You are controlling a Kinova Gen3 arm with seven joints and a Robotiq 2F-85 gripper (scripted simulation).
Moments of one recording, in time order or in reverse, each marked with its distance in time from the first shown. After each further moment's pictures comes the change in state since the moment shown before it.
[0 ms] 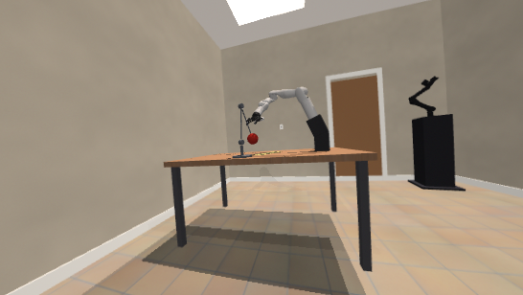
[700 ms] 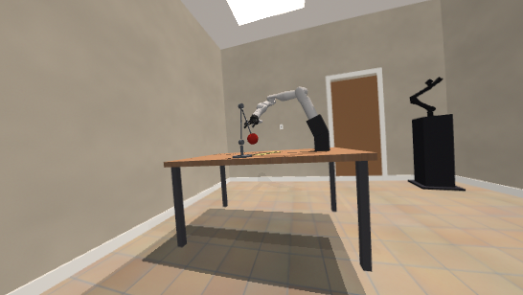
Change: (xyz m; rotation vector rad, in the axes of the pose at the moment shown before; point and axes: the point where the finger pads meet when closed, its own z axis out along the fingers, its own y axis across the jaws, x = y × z) arm 0.000 -0.001 0.044 0.003 0.002 -0.001
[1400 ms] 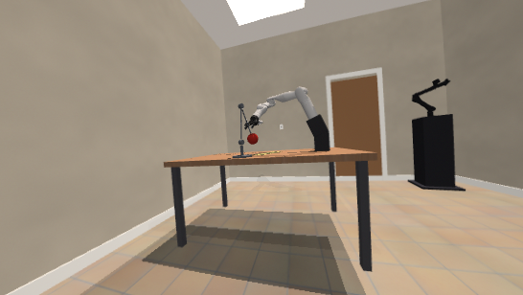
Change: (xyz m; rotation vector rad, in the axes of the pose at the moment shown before) arm -0.004 0.012 0.013 -0.021 -0.024 0.020
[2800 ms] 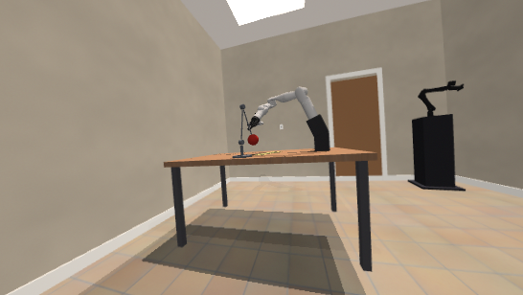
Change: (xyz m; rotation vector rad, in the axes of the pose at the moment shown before) arm 0.012 0.000 -0.005 0.000 -0.015 -0.012
